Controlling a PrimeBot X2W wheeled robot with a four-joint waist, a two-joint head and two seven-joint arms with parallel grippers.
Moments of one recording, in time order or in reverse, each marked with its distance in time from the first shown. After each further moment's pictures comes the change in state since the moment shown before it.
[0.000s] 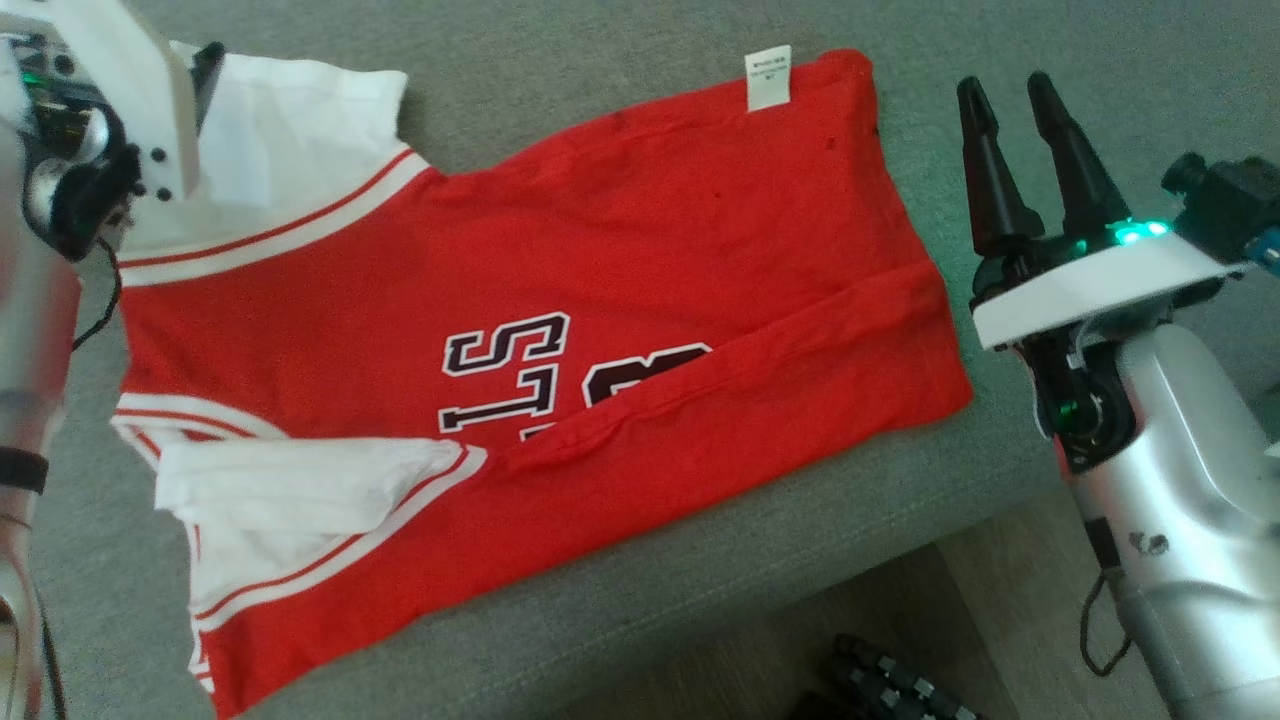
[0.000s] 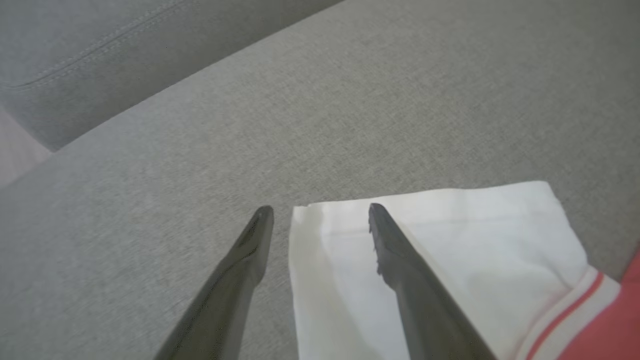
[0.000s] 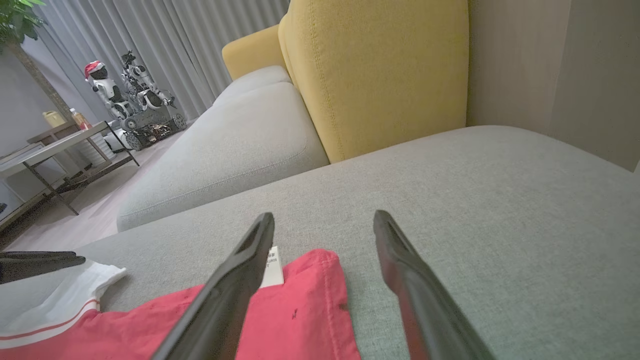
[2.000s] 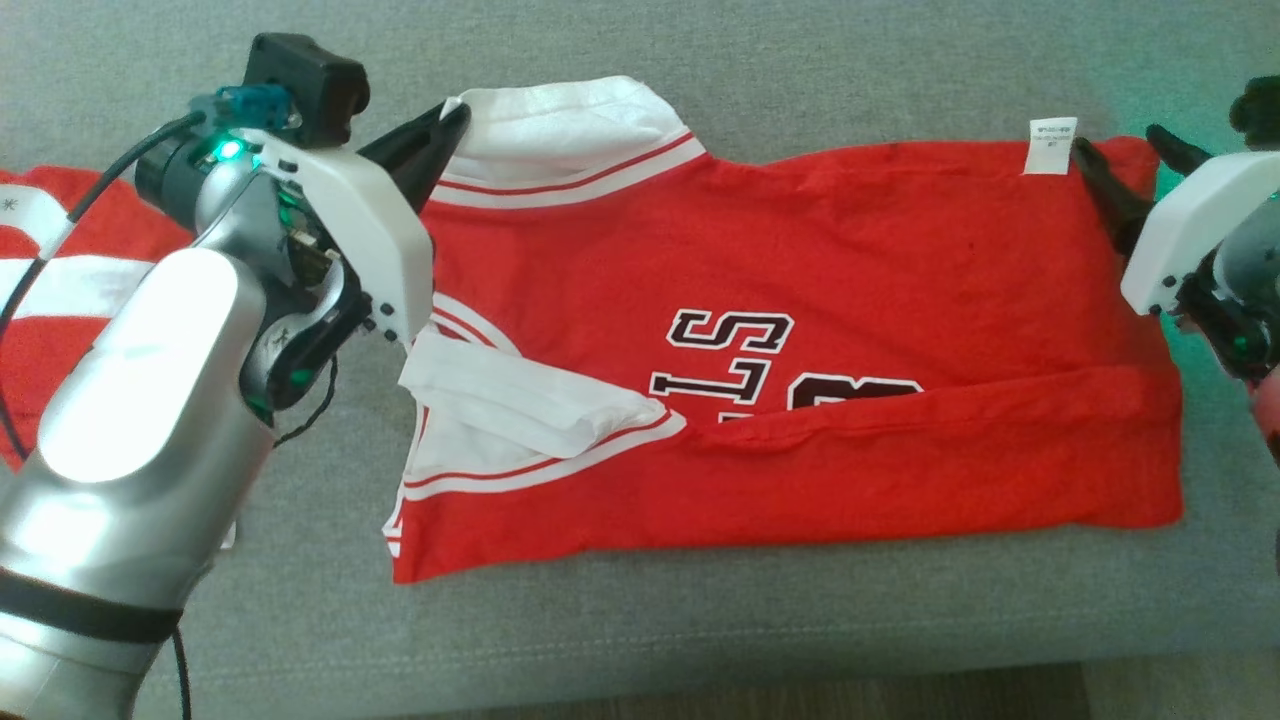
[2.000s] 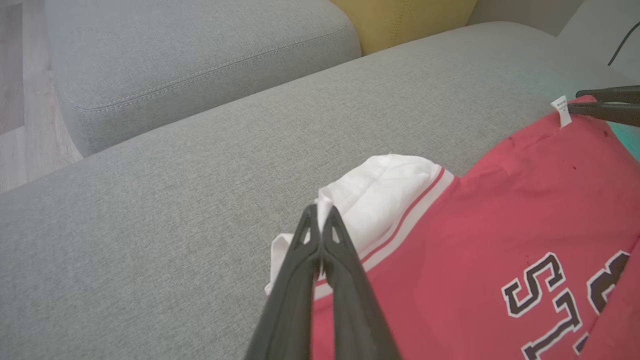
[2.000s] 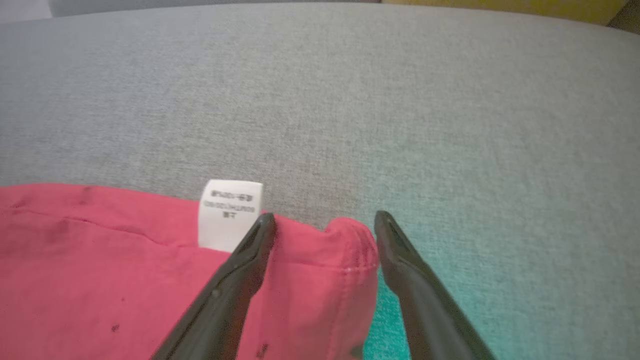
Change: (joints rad) left arm 0.256 -0.023 -0.185 -0.474 -0.154 0.048 -0.223; right arm -0.280 -0.288 0.300 0.430 0.089 0.000 0.312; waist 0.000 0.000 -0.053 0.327
